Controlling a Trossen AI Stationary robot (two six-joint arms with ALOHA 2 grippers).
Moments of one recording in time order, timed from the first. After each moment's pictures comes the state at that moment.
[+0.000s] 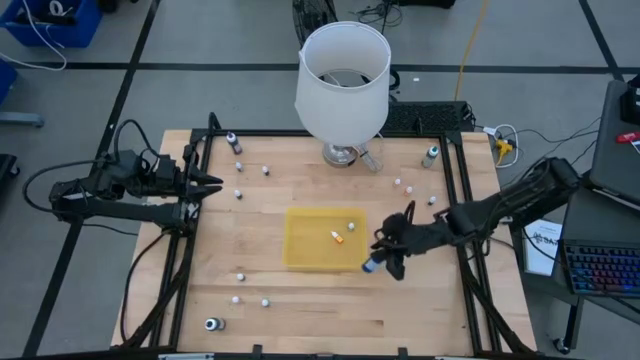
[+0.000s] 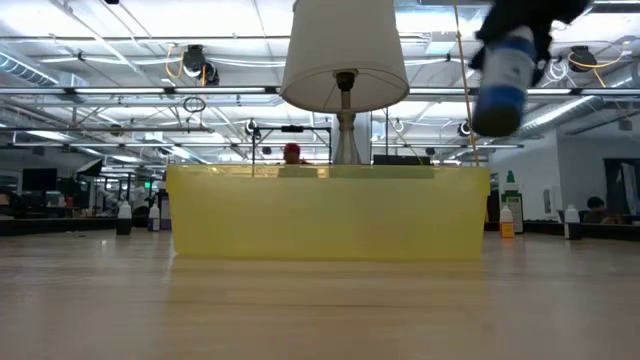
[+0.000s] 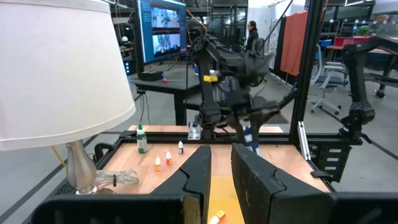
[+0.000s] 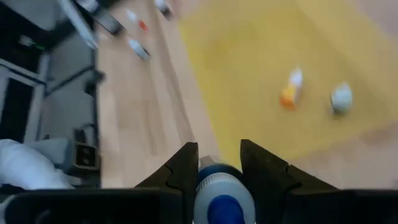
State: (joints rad) left arm 0.00 0.39 0.78 -0.39 0.00 0.00; right arm 0.41 1.16 0.83 -0.36 0.22 0.77
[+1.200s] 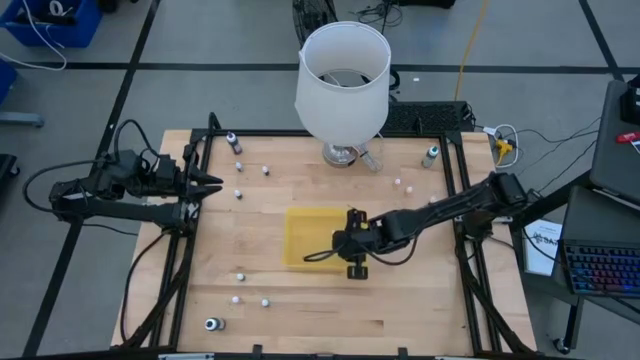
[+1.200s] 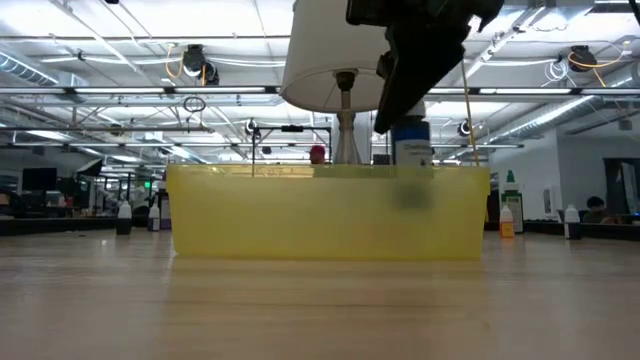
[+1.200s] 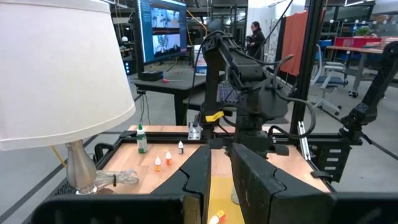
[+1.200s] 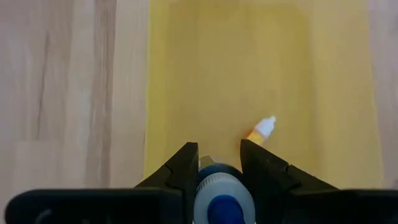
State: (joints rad) left arm 0.00 0.39 0.78 -0.39 0.00 0.00; right arm 0.28 1.73 1.32 -0.69 0.18 0.25
